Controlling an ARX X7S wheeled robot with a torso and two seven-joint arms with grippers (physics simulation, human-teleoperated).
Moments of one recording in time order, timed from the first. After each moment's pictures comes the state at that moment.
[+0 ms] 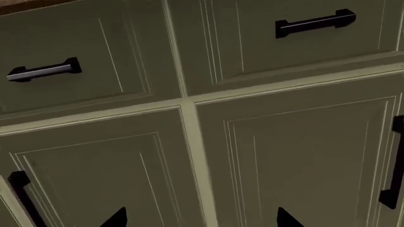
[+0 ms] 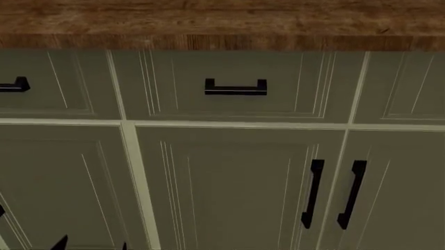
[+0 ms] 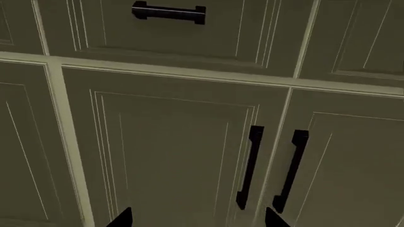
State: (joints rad) left arm -0.17 -0.14 0.29 -0.41 -0.03 0.20 -0.25; right arm 0.12 0.15 -0.24 0.40 0.12 -0.19 0.13
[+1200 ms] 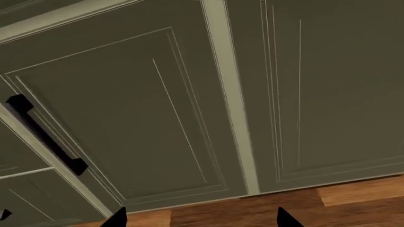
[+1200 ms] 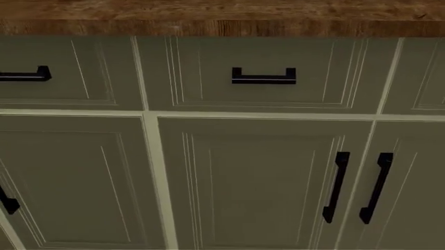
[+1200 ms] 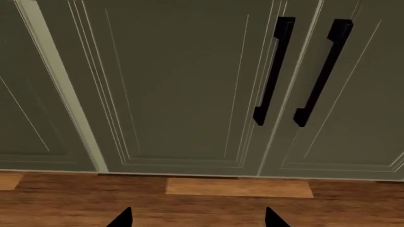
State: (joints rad) left arm -0.52 -0.04 0.32 -1.30 -0.02 0.46 -0.26; right arm 0.43 0.06 -0.08 1.30 0.07 -0.51 -0.01
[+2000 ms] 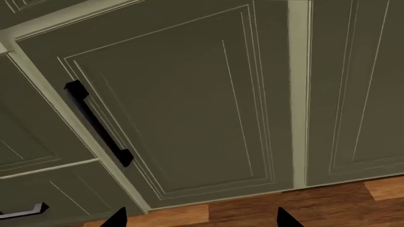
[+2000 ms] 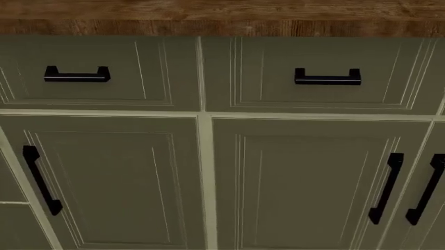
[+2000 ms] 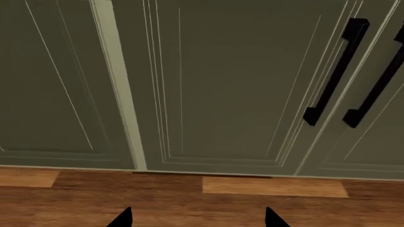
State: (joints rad) left arm -0.53 -0.04 0.33 -1.31 -0.02 0.44 -0.27; right arm 0.43 0.05 -0.04 1.31 0.03 -0.51 -0.02
